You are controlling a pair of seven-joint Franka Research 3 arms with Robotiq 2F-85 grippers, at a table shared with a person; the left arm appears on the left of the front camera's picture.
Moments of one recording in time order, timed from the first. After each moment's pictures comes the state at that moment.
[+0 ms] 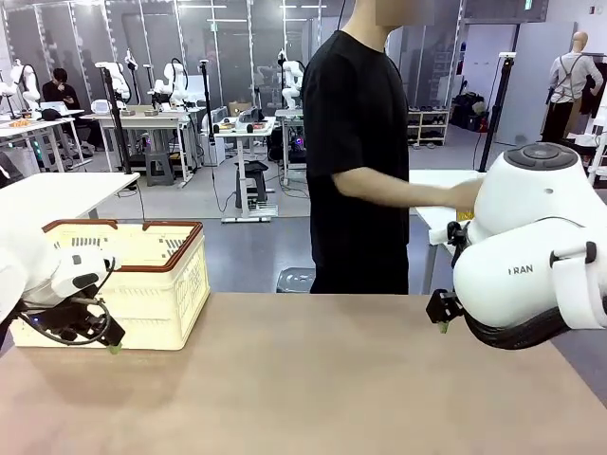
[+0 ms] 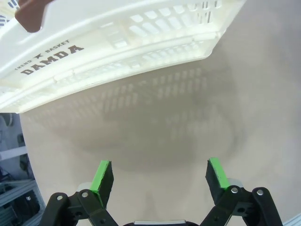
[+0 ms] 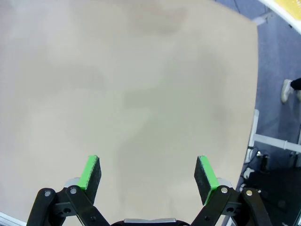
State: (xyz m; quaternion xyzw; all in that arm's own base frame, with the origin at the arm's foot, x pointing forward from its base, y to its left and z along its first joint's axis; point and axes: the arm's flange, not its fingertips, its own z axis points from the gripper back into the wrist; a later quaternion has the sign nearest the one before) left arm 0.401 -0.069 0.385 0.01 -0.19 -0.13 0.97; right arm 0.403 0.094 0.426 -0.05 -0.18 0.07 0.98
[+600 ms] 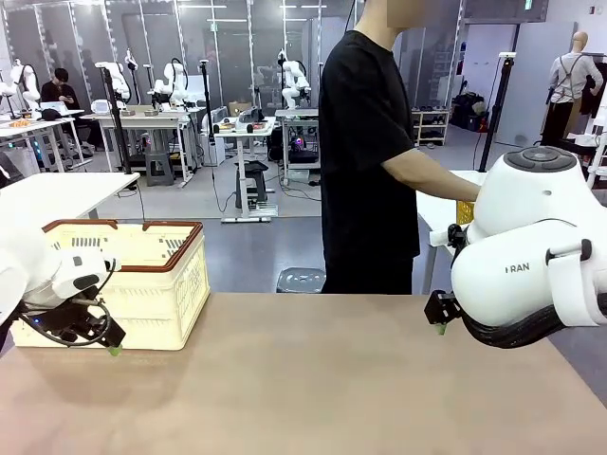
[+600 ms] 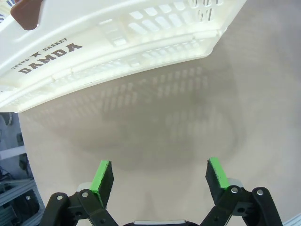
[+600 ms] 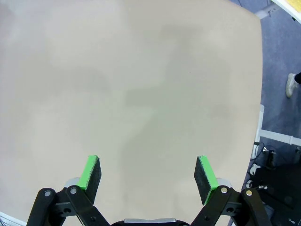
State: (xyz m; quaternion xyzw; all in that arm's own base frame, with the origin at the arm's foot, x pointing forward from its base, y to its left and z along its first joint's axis) left arm 0.401 -0.070 0.383 0.01 -0.19 -0.13 0.97; right arm 0.403 0.095 0.423 -0.04 -0.18 0.06 0.98
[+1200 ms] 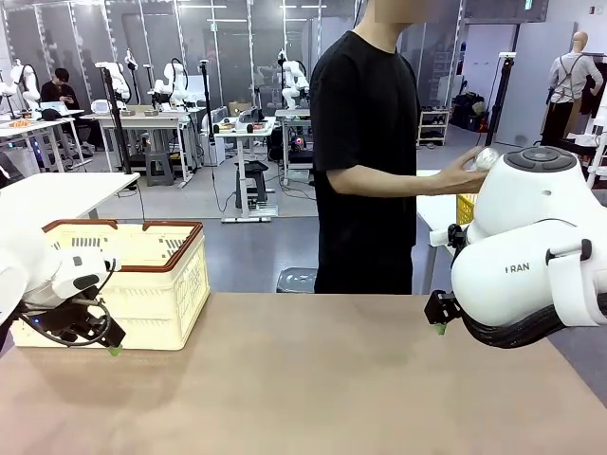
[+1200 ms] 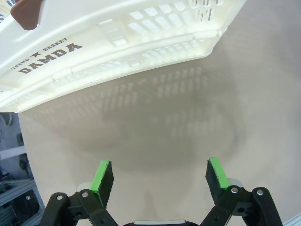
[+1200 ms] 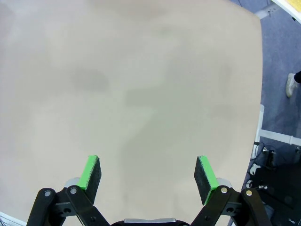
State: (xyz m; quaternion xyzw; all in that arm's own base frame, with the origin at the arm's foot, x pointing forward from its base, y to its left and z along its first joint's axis) left arm 0.401 -0.070 0.383 0.01 -0.19 -0.13 0.97; right arm 0.403 0.094 0.423 -0.04 -0.18 0.06 0.98
